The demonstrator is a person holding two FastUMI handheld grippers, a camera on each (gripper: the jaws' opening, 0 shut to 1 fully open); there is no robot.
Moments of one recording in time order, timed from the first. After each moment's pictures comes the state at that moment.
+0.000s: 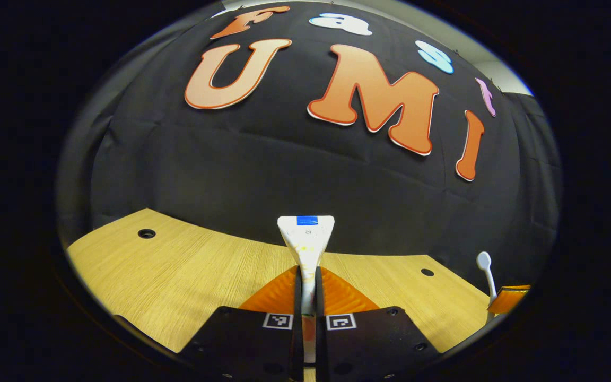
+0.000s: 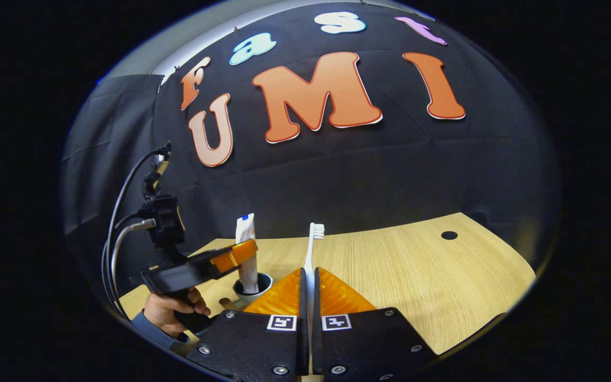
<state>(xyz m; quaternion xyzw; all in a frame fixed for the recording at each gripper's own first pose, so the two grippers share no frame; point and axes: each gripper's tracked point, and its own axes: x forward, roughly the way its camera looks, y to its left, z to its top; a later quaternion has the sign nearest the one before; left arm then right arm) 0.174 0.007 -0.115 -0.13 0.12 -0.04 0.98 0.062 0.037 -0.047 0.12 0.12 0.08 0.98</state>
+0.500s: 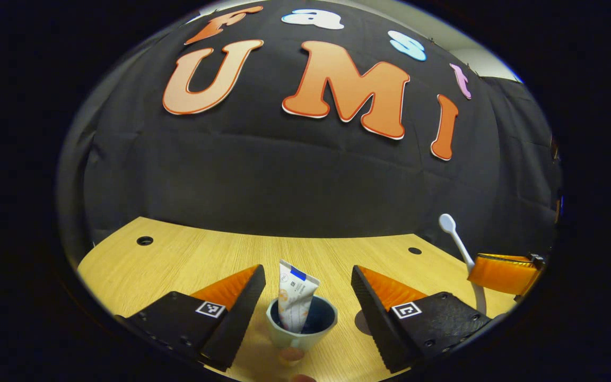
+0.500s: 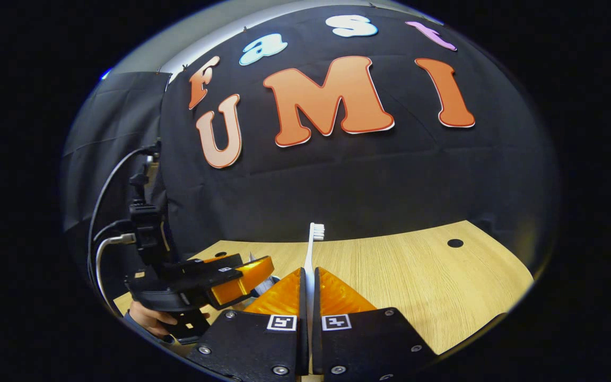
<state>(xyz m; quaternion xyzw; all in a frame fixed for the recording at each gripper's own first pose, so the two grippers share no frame) 0.126 -0.002 -0.091 -0.08 0.13 -0.10 0.98 0.064 0.054 -0.032 0.12 0.11 0.09 0.98</state>
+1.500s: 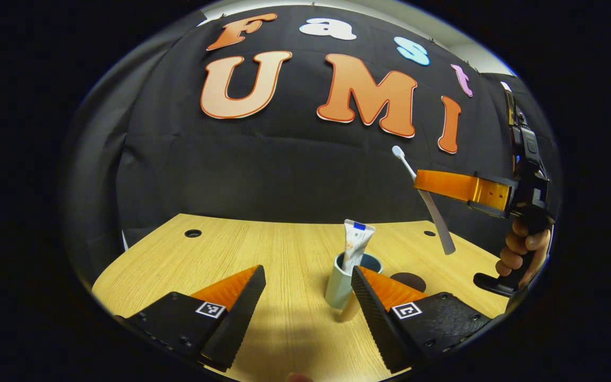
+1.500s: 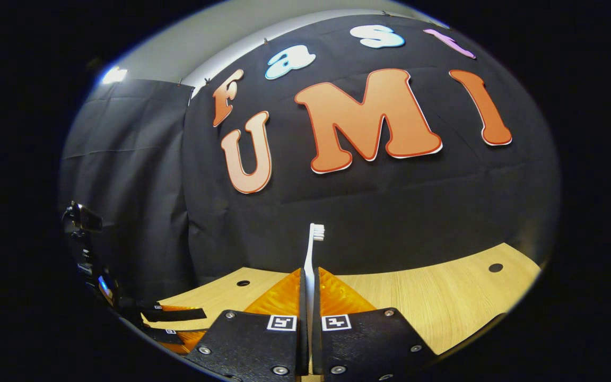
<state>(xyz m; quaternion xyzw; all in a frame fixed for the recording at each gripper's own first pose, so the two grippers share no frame) 0.039 0.098 -0.117 -0.06 0.15 -0.06 0.99 0.133 0.125 0.010 0.13 0.03 0.16 0.98</state>
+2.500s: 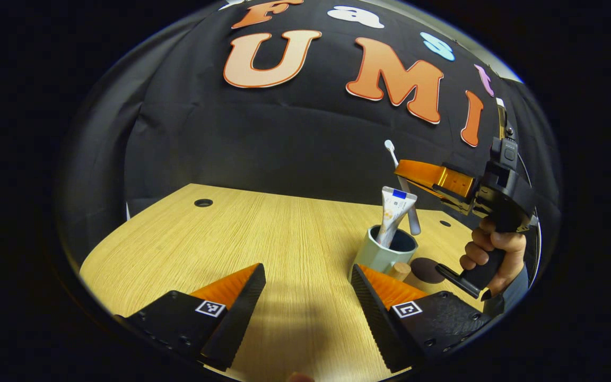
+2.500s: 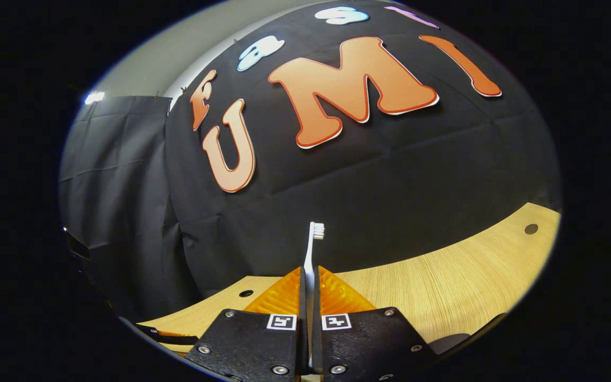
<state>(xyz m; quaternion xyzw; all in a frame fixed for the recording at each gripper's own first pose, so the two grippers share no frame) 0.045 0.120 -0.178 -0.09 0.20 -0.03 0.97 0.205 0.159 -0.049 0.20 0.04 0.15 0.97</state>
